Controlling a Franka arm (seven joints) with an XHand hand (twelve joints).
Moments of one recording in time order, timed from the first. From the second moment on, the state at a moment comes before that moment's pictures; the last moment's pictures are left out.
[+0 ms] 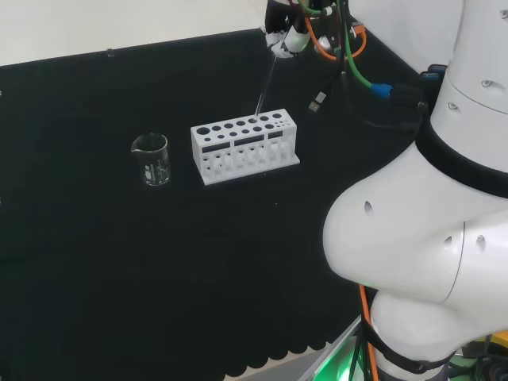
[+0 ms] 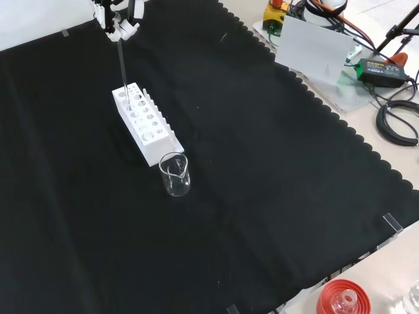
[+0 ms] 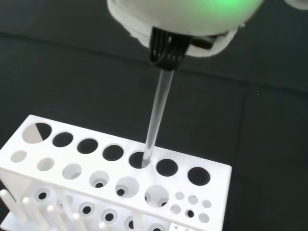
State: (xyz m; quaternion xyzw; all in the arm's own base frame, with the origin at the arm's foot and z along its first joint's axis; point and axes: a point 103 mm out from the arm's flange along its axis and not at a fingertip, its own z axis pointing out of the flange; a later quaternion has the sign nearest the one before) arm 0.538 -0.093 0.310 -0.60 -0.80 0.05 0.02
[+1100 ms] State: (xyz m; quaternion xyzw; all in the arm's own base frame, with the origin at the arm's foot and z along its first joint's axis) arm 0.561 -0.075 0.288 -0.59 -0.80 0.07 0.03
